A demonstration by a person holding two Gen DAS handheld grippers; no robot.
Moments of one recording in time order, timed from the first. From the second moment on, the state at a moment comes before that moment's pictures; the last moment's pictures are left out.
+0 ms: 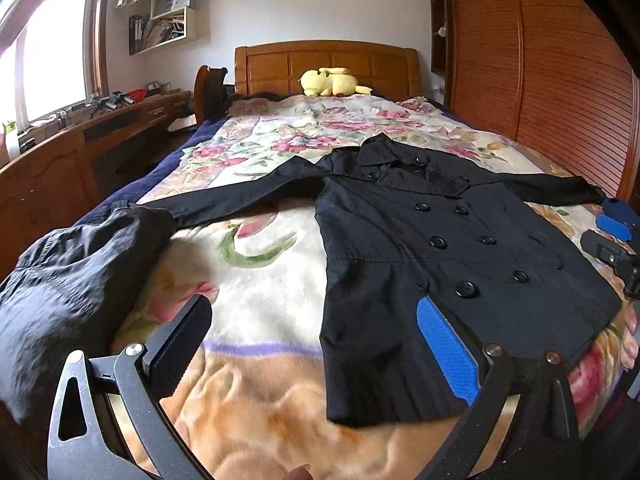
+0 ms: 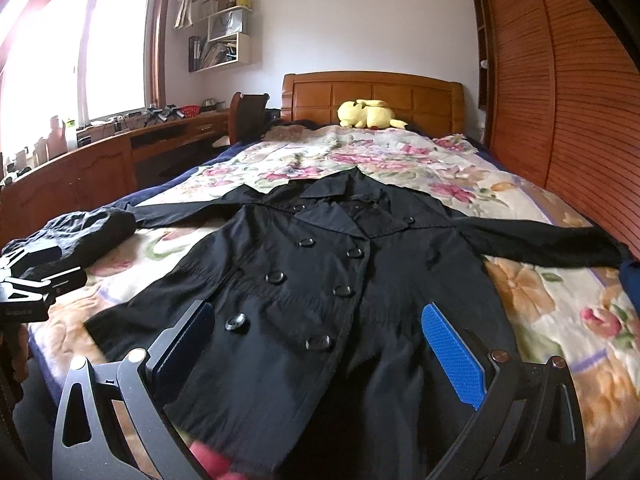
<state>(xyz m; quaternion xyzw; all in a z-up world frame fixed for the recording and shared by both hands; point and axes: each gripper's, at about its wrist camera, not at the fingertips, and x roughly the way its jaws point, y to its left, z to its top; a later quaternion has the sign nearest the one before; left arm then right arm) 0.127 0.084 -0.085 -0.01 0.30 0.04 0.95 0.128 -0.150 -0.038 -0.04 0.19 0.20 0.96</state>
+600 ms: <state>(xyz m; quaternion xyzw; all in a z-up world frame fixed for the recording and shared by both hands) 0.218 0.133 -0.089 -0.01 0.33 0.05 0.94 0.222 -0.082 -0.054 -0.06 0.21 0.28 0.94</state>
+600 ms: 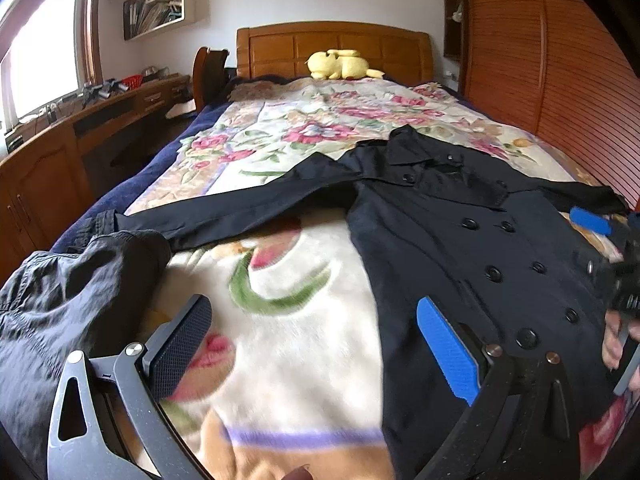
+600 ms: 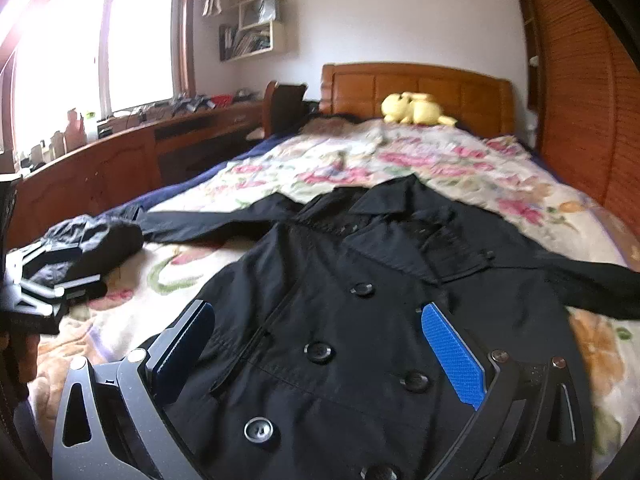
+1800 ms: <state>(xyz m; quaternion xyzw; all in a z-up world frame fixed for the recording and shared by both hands) 0.394 0.233 -0.166 0.00 0.46 0.12 0.88 0.243 -0.067 -0.096 -0.10 0.25 0.27 0.92</state>
